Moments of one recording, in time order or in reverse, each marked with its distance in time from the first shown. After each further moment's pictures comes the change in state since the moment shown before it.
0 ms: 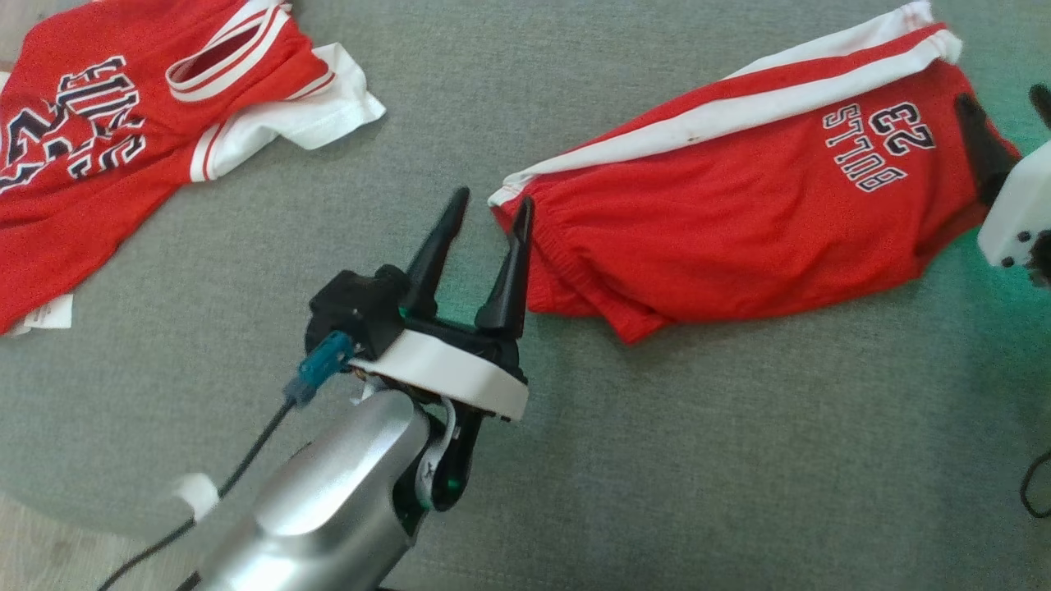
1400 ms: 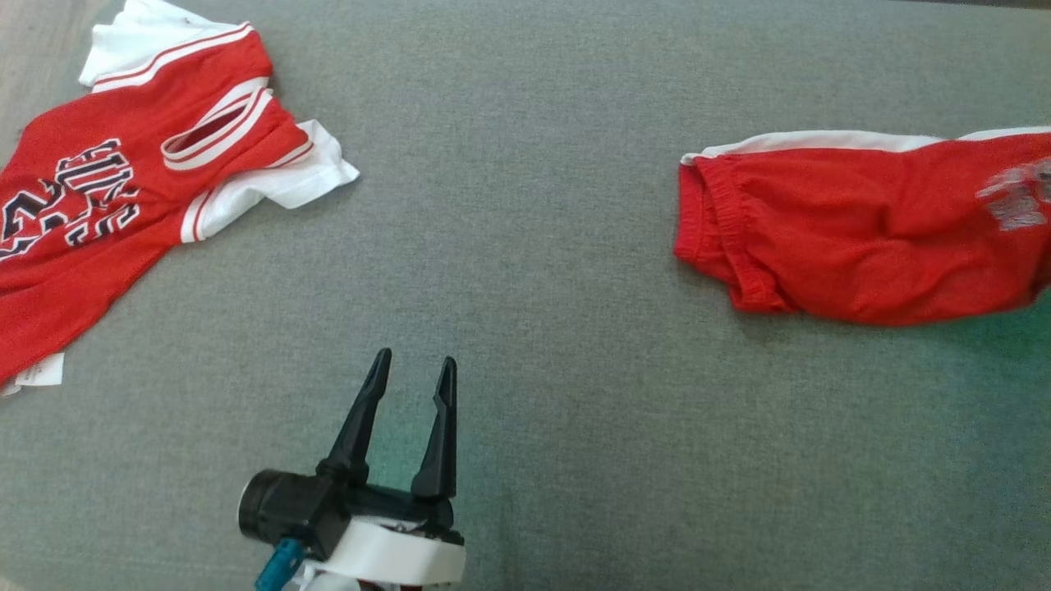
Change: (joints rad) left arm 0.560 -0.159 0.500 -0.137 0.625 -0.198 -0.004; right arm 0.077 0.015 -0.241 0.066 0.085 0.000 -0.025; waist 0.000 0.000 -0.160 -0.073
